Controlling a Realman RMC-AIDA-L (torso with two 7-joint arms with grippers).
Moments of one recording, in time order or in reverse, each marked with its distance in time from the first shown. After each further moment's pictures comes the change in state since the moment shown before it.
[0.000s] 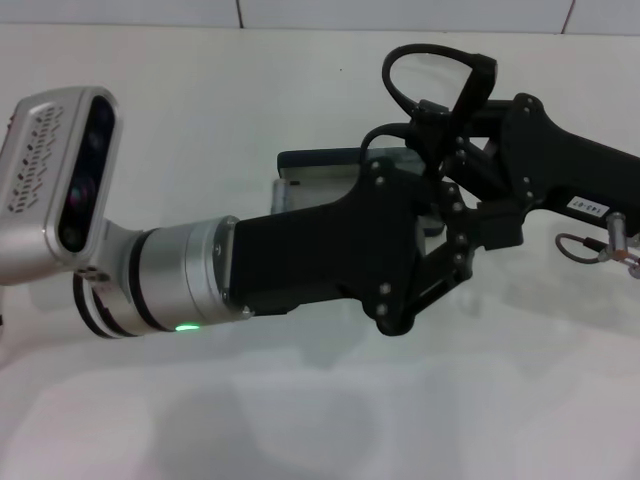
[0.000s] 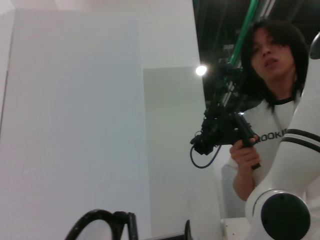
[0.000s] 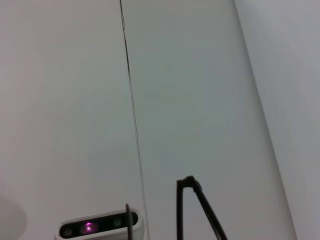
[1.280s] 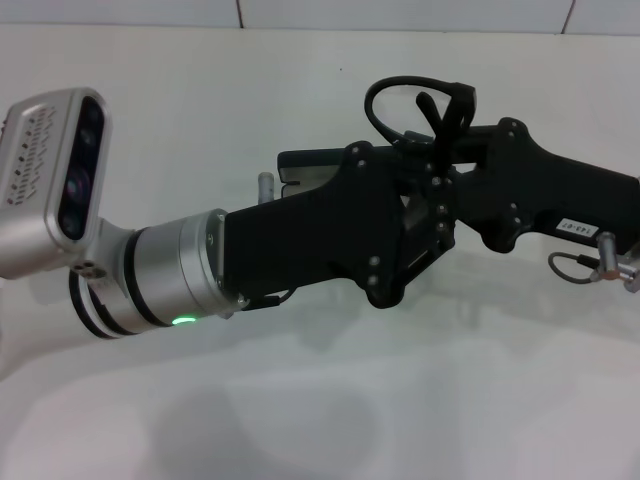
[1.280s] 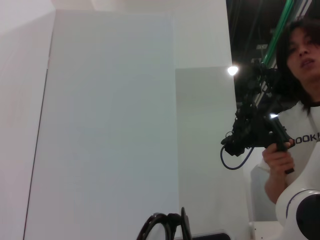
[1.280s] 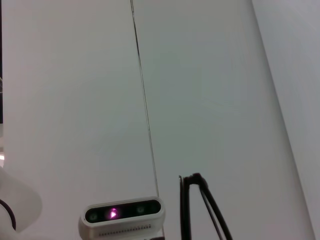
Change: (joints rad) left arm 0.005 -0.002 0.001 -0.044 -0.057 -0.027 -0.003; right arm -0.003 0.000 -0.061 0.000 0.002 0.009 0.000
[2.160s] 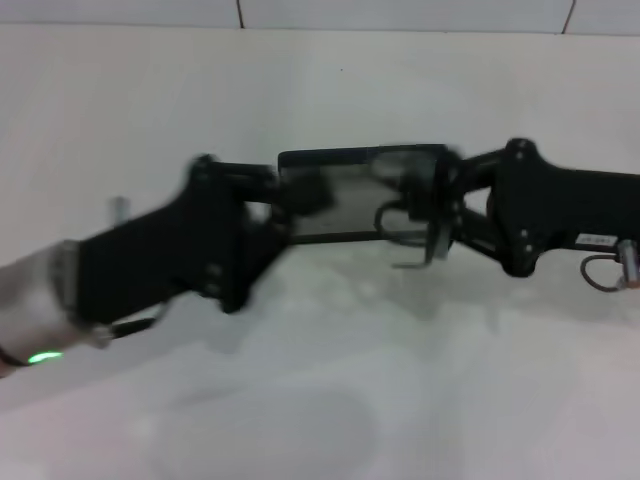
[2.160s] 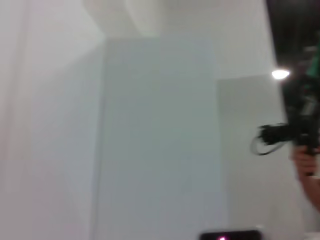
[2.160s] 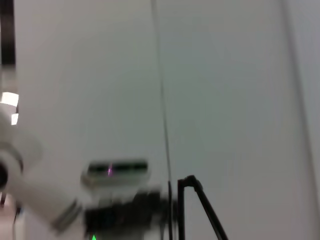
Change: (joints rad) left arm 0.162 0.095 -0.098 0.003 0.010 0.116 -0.002; right arm -0.154 -0.004 -0.039 -0.455 -0.177 0.110 0.232
